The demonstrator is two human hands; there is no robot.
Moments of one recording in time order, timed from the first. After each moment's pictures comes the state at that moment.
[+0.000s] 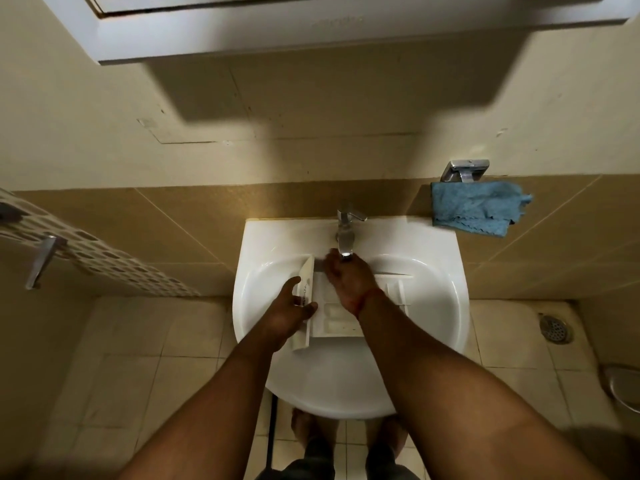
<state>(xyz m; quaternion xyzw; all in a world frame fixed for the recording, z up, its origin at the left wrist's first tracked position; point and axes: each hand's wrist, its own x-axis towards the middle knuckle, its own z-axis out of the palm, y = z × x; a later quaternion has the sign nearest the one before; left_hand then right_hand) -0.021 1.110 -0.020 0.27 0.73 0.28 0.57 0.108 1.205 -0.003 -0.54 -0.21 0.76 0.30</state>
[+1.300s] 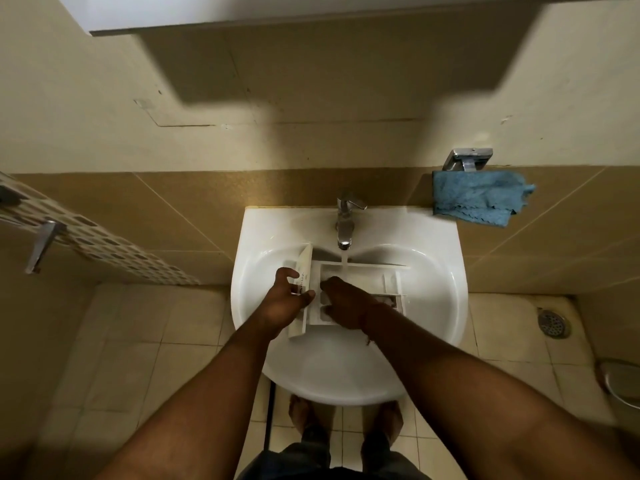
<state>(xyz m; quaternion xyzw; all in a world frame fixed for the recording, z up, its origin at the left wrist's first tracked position) -0.019 1.103 -0.020 0.30 0.73 0.30 0.53 0.141 1.172 -0.052 -0.39 -0.84 0.36 -0.12</state>
